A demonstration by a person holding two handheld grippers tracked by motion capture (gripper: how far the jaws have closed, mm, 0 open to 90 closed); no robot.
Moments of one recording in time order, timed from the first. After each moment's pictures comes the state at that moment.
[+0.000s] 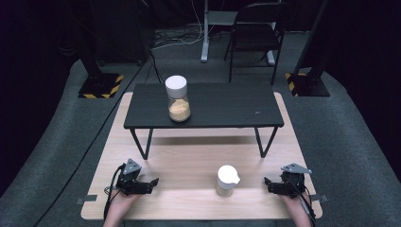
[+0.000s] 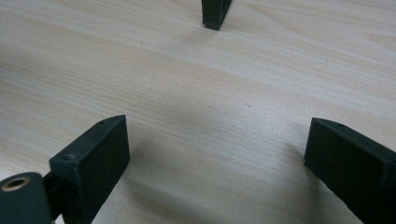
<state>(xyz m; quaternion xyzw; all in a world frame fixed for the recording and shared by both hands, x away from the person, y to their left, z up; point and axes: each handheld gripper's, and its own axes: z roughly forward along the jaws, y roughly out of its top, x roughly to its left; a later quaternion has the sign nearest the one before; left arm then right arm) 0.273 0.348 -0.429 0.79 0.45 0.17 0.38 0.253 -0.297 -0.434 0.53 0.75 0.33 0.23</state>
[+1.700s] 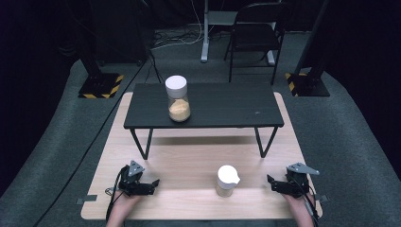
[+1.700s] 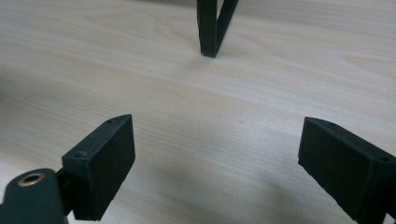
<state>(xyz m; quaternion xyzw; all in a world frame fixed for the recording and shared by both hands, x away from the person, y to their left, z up) 0.271 0.335 -0.438 0.80 0.45 0.19 0.35 0.240 -0.310 -0.426 0.53 0.73 0.37 0.24</state>
